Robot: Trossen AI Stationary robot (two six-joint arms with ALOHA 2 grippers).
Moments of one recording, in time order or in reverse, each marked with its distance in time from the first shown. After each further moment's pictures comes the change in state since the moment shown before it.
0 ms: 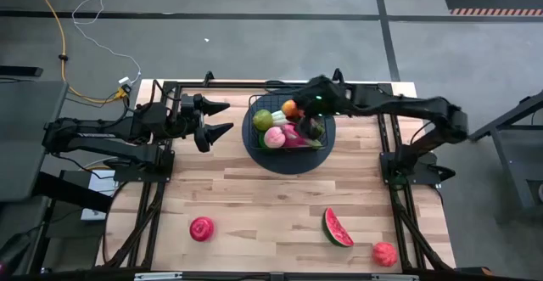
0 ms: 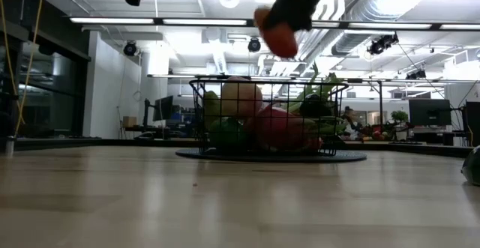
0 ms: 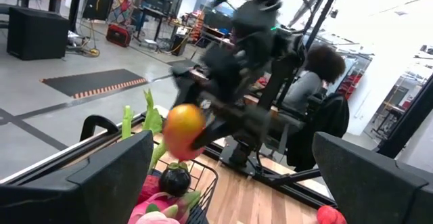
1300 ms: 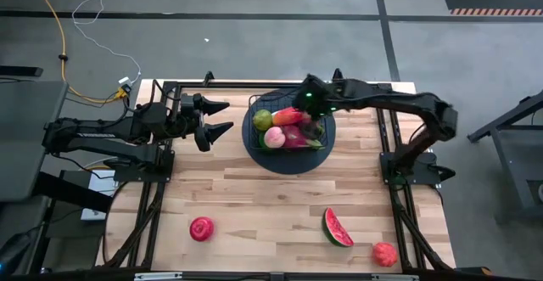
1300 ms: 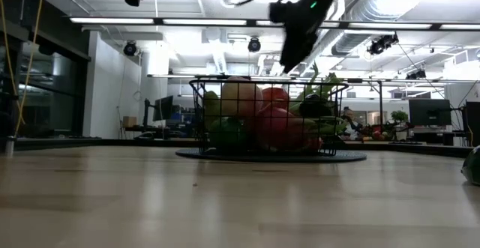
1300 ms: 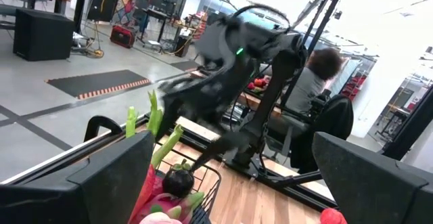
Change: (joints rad) left arm 0.000 0.000 0.000 0.000 -0.015 0.000; right arm -0.075 0.120 0.074 -0.286 -0.033 -0.167
